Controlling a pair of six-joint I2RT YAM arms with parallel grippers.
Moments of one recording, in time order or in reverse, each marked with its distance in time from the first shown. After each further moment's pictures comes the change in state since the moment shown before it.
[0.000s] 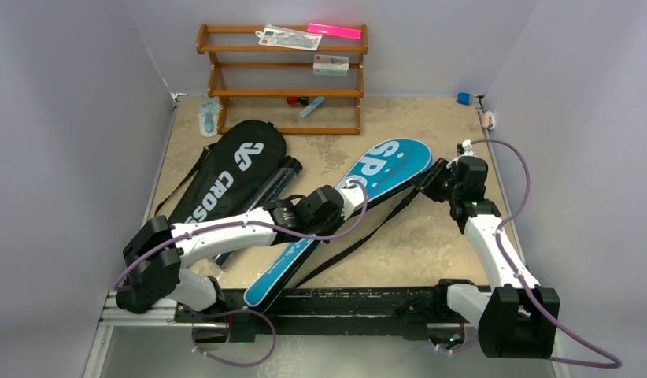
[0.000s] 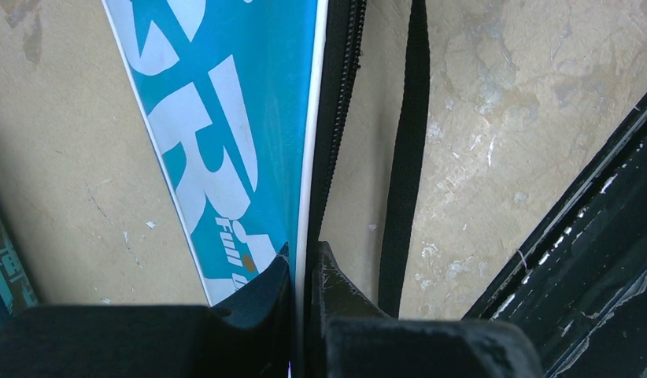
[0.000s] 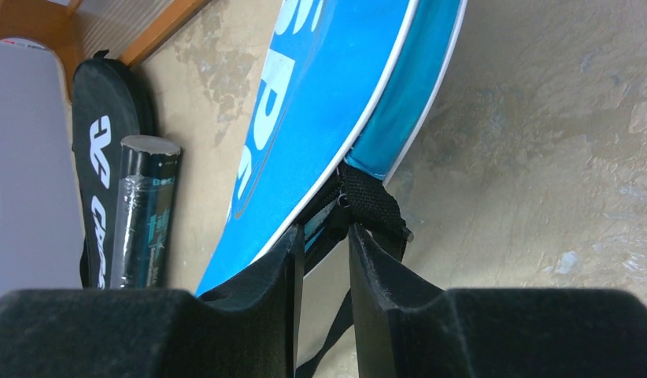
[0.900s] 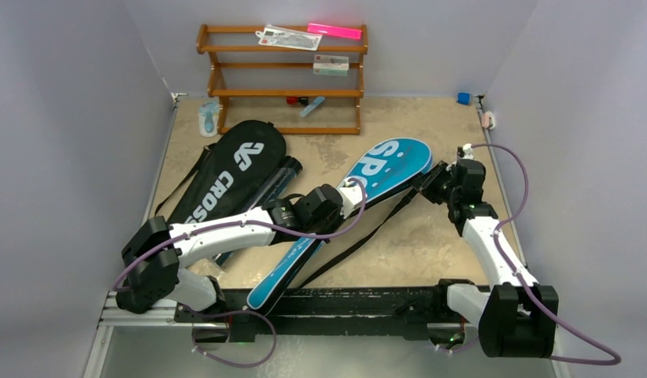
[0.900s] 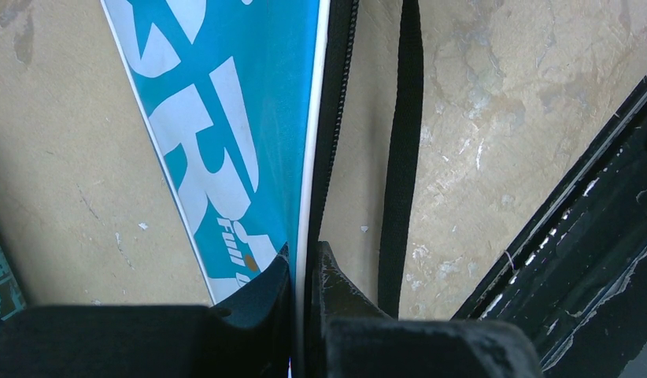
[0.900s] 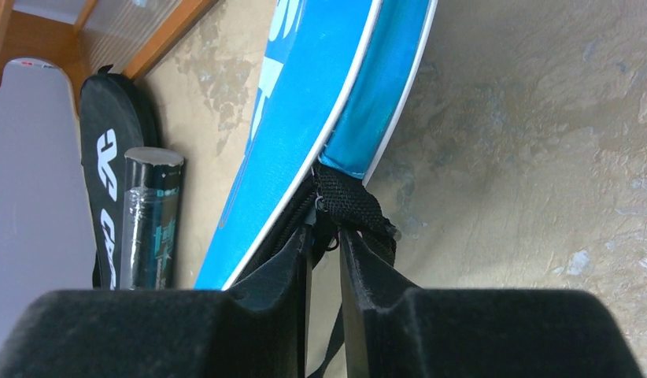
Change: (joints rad) left arm 0.006 -0.008 0.000 0.003 0.024 -0.018; right arm 0.001 0.018 -0.043 0.062 0.018 0.061
